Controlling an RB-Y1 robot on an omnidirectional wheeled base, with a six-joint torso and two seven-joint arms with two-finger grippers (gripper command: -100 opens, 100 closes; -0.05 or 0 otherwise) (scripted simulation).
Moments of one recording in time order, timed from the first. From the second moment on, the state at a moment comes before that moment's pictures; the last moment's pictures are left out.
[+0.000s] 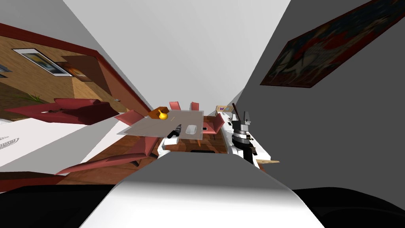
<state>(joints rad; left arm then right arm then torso) 0.18 0.15 0.11 -1.72 0.01 0.54 -0.11 0.54 0.00 0.05 -2.30 -0.01 -0.51 -0.08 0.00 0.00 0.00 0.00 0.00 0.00</state>
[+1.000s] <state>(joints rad) 0.07 0.11 0.15 -1.53 -0.01 0.80 -0.16 0.54 0.00 0.05 -2.30 -0.01 -0.51 -0.08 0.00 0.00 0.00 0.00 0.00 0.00</state>
